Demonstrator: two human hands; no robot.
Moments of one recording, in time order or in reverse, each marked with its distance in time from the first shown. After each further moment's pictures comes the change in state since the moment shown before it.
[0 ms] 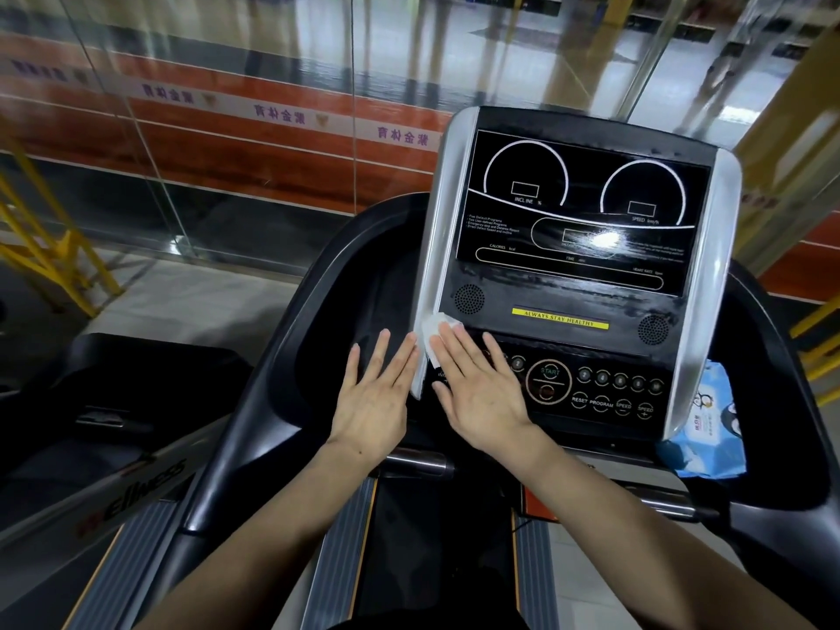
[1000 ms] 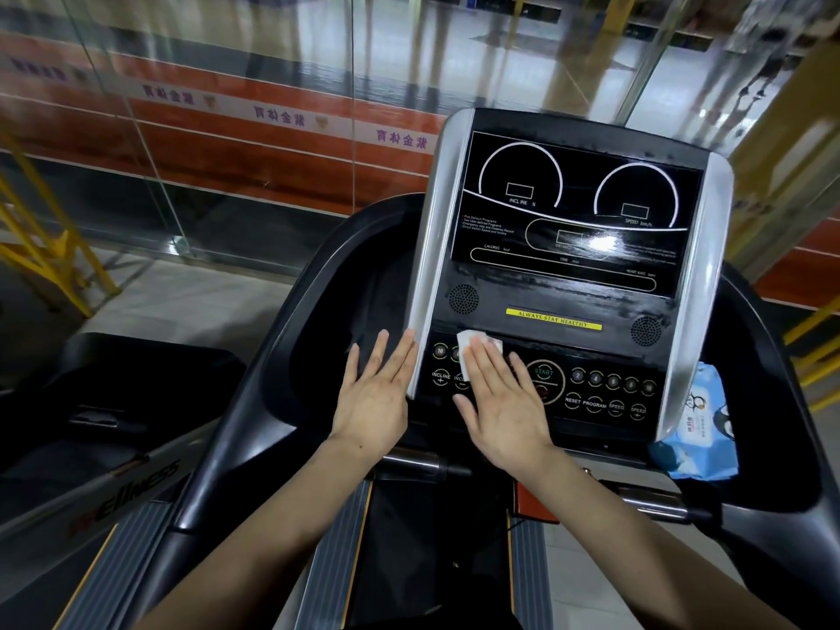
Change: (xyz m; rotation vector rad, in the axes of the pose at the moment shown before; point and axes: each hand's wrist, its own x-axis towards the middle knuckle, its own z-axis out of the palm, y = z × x) left_hand 0.005 0.008 0.002 -0.032 -0.002 -0.034; right_hand -0.038 0.025 0.011 0.063 -0.005 0.110
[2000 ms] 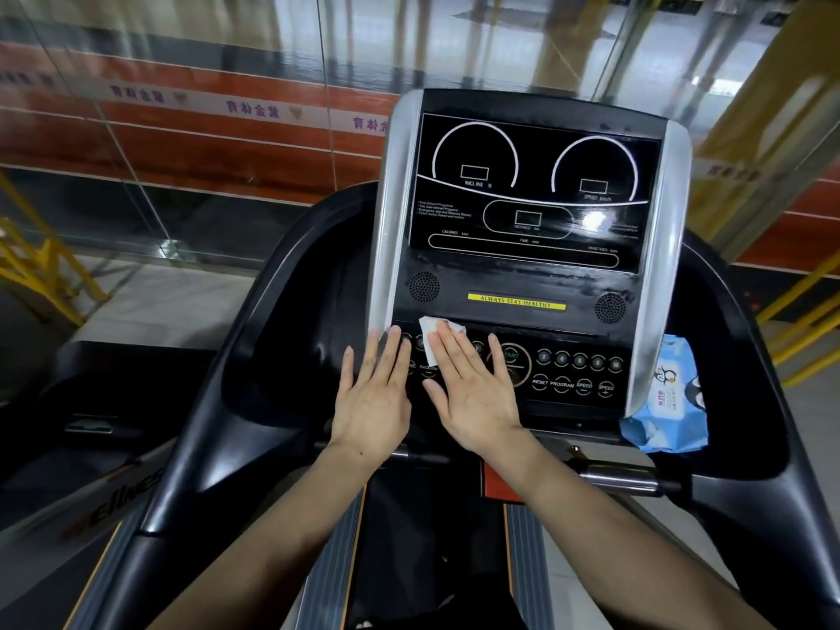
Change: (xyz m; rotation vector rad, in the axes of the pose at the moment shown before) left_hand 0.002 0.049 0.018 -0.014 0.070 -0.009; right_hand 0.000 0.011 0.002 0.058 -0.030 0.015
